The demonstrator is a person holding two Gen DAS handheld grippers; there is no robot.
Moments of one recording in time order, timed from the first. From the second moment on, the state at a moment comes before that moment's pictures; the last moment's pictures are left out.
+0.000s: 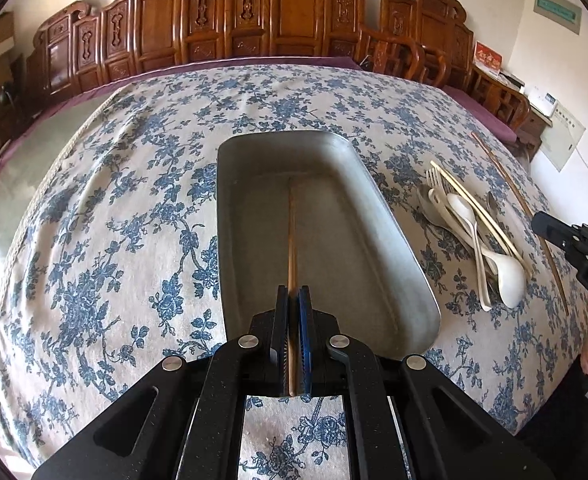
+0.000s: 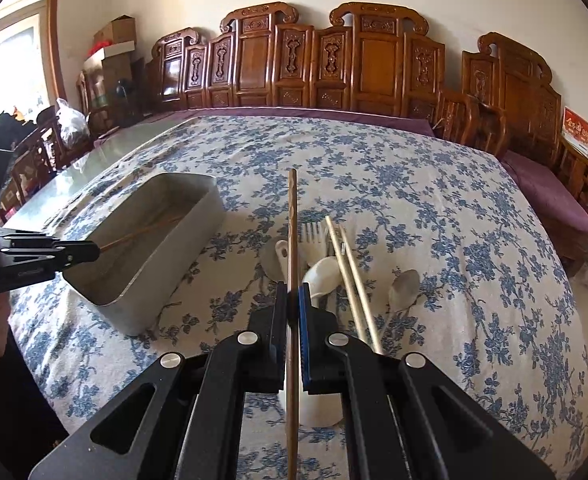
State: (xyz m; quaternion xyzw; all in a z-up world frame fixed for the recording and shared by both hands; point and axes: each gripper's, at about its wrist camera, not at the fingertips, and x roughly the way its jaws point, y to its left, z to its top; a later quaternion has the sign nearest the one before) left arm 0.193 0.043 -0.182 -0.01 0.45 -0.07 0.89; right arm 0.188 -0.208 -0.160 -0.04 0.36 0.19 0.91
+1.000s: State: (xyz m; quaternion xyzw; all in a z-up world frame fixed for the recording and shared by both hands) left arm 0.181 0.100 -0.137 -0.04 0.39 -0.03 0.92; right arm 0.236 -0.046 -0.157 -0.01 0.42 0.28 0.86
